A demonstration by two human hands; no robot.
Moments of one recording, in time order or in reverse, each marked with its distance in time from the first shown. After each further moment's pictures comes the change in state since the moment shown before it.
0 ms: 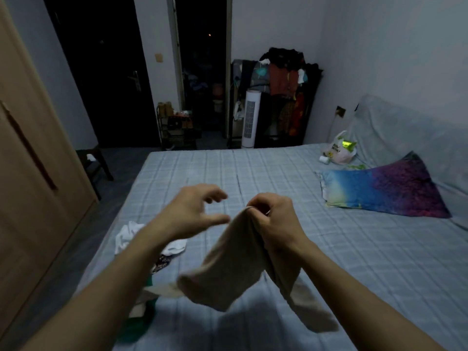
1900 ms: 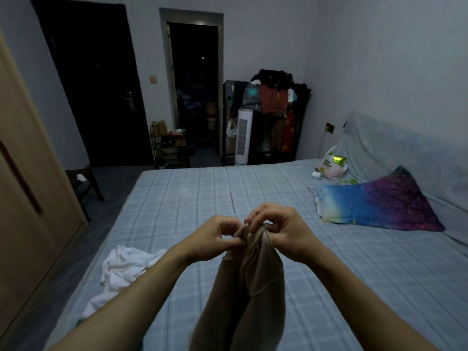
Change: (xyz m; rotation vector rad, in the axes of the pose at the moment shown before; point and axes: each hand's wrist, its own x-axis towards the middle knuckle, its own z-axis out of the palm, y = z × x) left_hand 0.053 -0.007 0.057 -0.484 -0.221 0.149; right_hand 0.020 0.003 -0.048 0.407 -0.231 -0.141
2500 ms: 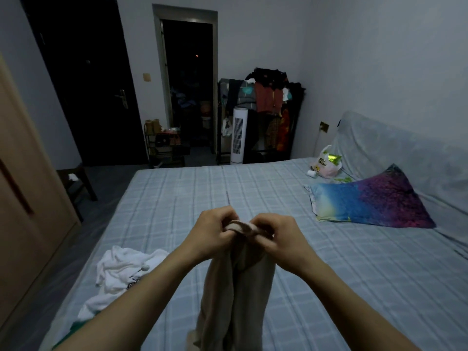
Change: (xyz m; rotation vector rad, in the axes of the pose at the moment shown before) left_hand 0.005 0.000 0.005 0.266 0.325 0.066; right_hand -0.009 0.006 0.018 -0.482 0.122 0.048
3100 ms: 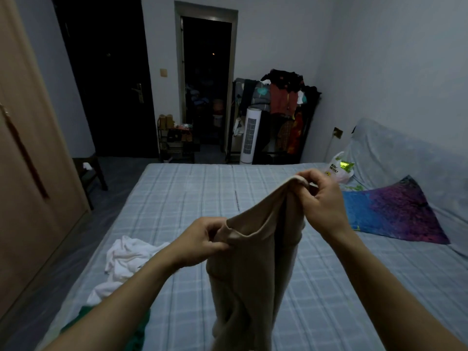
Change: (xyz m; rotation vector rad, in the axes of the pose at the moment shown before) left_hand -0.041 -0.030 -0.041 -0.365 -0.230 -0.064; right_hand 0.042 -0.023 -0.045 0.176 0.381 0.046
